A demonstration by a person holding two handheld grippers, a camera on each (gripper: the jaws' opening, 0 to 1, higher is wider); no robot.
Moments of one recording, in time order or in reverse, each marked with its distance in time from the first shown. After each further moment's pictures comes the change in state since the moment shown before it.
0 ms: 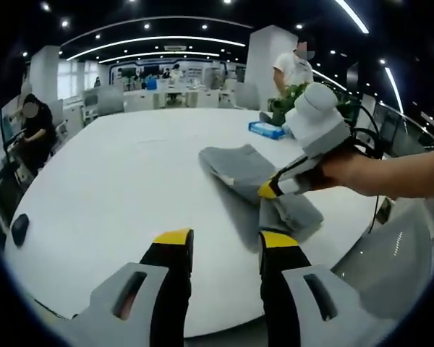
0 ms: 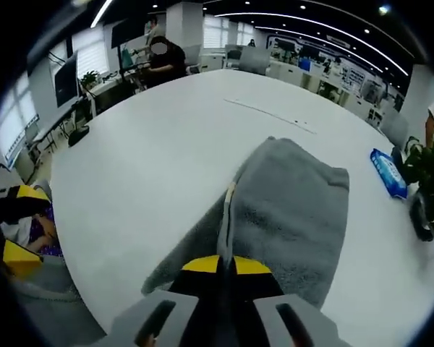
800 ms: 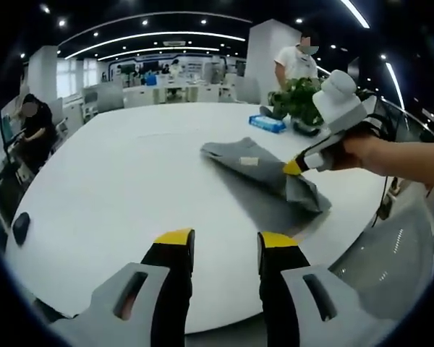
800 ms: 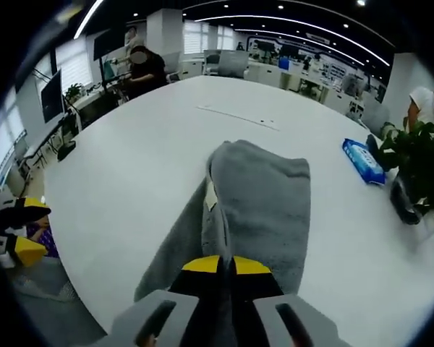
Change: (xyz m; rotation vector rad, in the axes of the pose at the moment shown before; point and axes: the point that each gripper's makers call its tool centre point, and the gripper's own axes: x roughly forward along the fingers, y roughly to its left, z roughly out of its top) left arm 0.000 0.002 -0.006 -0.005 0.027 0.014; right arm -0.030 -0.047 -0.008 0.072 -0.021 -0.062
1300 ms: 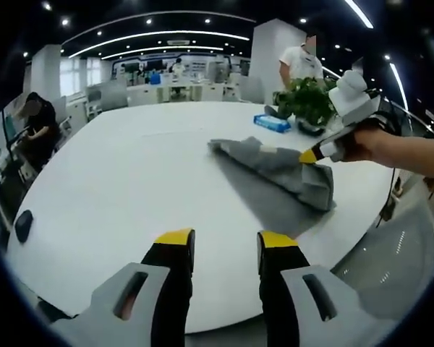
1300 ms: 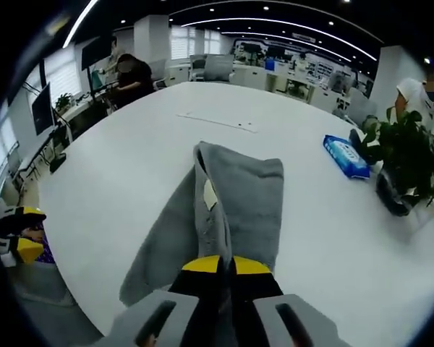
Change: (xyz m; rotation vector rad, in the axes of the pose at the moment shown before) left arm 0.001 0.006 -0.002 -0.002 0.009 0.022; right arm -0.016 -0.038 0.000 0.071 -0.030 -0.045
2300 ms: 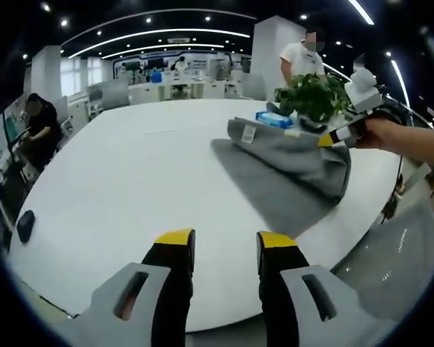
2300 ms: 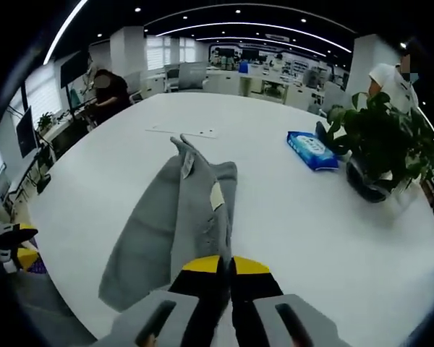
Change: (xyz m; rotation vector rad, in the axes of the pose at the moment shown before) left arm 0.000 0.003 -0.002 0.002 0.011 0.015; right arm -0.021 -0.061 0.000 0.083 -0.028 -0.087
